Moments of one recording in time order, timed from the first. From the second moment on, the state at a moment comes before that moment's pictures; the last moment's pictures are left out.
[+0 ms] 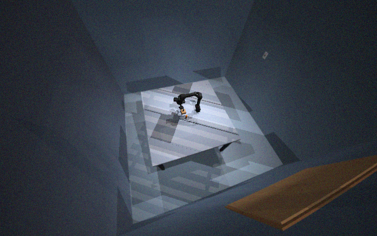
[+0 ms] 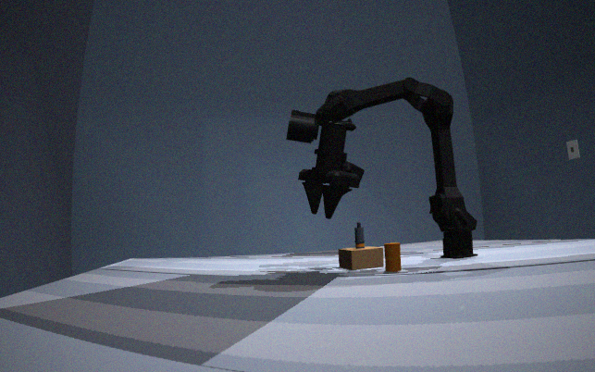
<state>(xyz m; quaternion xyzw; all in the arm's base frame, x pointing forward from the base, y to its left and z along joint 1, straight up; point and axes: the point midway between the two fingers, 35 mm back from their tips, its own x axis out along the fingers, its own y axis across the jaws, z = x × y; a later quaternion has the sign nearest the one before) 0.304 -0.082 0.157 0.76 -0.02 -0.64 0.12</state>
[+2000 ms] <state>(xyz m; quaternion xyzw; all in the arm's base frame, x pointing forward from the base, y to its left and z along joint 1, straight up) 0.266 0.055 0.125 0.67 0.14 -0.72 0.13</state>
